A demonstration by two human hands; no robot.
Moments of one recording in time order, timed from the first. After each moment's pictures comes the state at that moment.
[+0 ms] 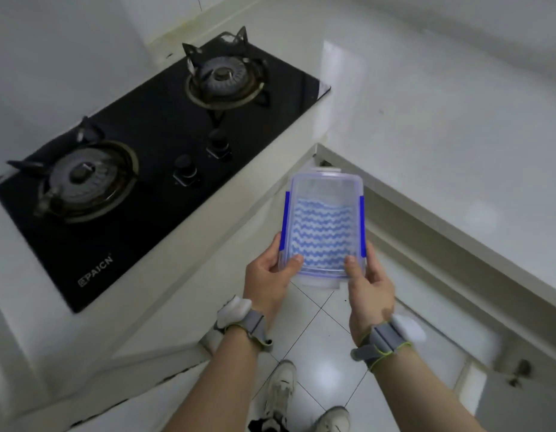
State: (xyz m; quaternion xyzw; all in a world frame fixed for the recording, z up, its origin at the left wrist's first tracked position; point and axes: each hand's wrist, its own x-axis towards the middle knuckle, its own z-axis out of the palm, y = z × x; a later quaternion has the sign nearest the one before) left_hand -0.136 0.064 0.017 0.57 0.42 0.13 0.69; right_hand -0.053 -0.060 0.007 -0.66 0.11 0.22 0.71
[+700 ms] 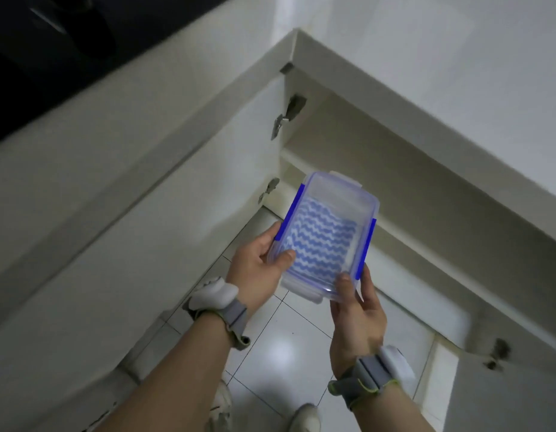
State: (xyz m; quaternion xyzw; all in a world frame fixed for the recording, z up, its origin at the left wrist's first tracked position) left_hand -0.061 0.087 -0.194 0.63 0.32 0.02 0.71; right_hand -0.033 -0.066 -0.194 -0.65 0.26 0.15 0.70
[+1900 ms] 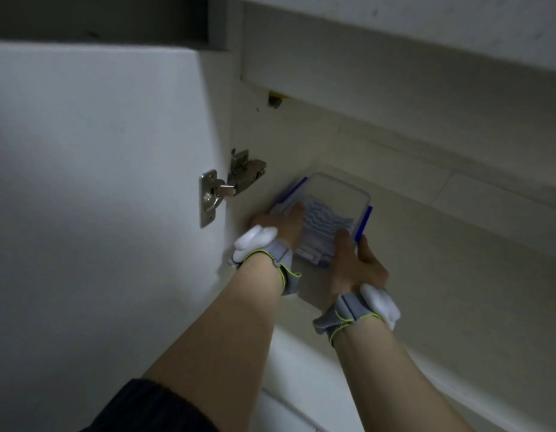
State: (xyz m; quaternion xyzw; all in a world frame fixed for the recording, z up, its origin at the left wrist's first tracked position) left_hand 0.281 0.157 -0.324 0.65 0.39 0.14 0.63; right_hand 0.279 0.053 -0.343 -0.72 0.16 -0.04 0.67
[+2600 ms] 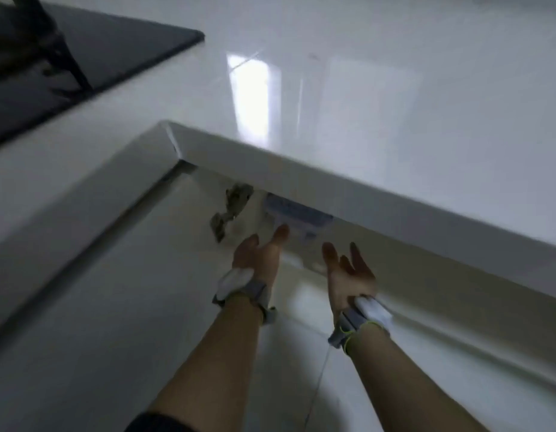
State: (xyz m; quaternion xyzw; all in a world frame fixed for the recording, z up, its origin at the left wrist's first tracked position) left_hand 0.183 0.132 -0.258 0.68 0.46 0.06 0.57; right_hand 0.202 -0.006 -0.273 -0.76 0.18 0.16 0.61
